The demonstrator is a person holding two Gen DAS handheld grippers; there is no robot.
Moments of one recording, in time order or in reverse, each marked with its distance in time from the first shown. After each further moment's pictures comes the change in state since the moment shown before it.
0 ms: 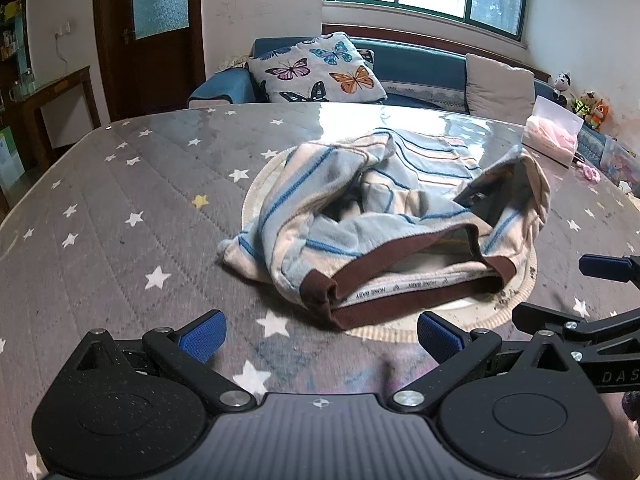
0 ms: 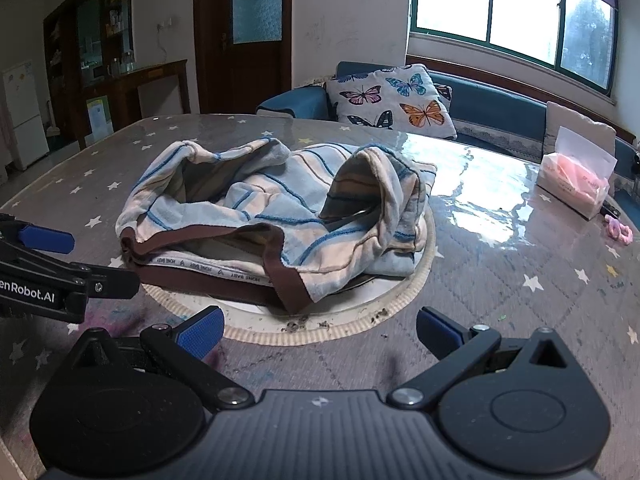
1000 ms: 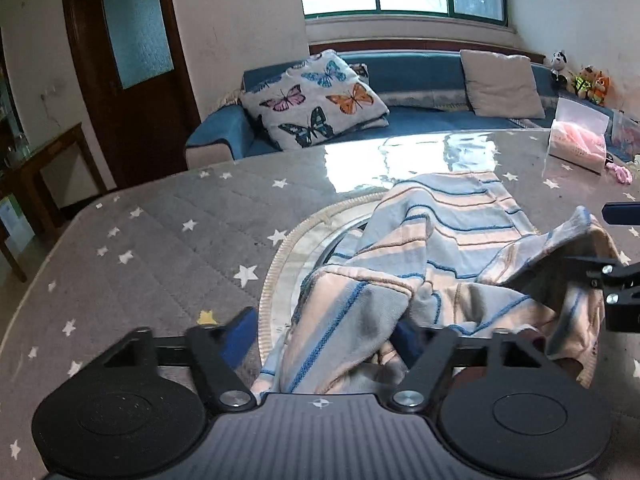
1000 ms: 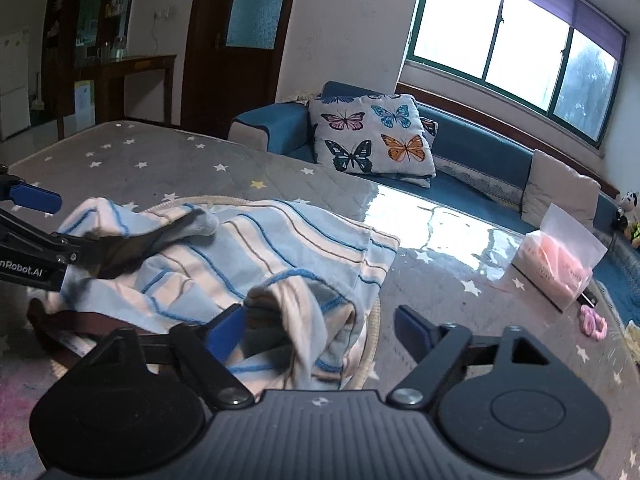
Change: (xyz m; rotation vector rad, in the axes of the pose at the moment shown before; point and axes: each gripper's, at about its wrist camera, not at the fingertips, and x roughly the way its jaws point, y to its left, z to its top) left arm 0.058 0.000 0.081 0.145 -0.048 0.060; right arm 0.046 -0.031 0.075 -0.128 -0.040 -0.111
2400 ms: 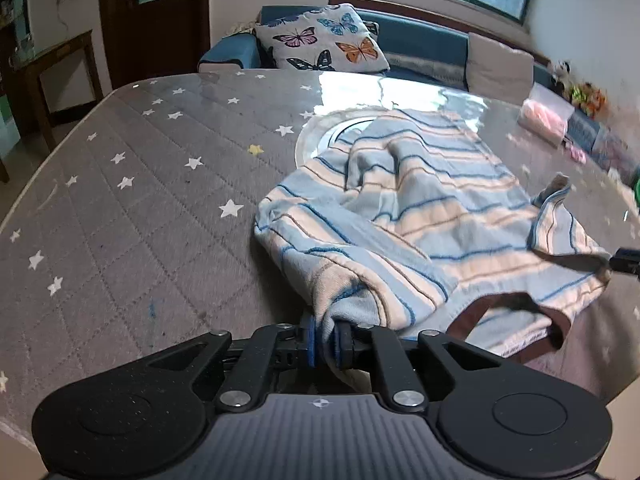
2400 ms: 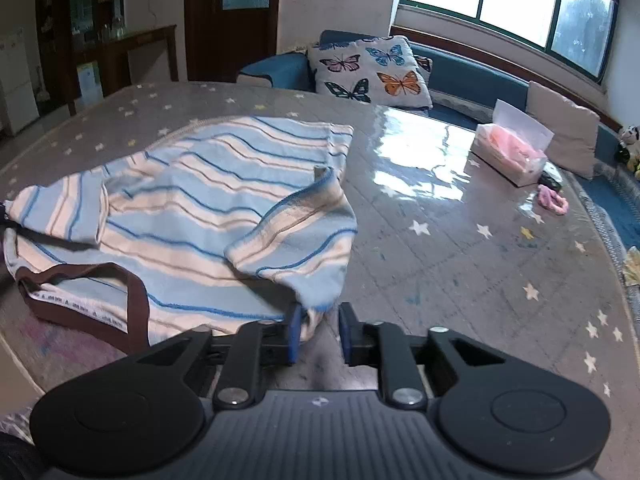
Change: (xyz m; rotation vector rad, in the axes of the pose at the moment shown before) left arm -0.122 0.047 -0.104 -0.147 0.159 -0.105; right arm -0.122 -0.050 -0.096 0.075 0.167 0.069
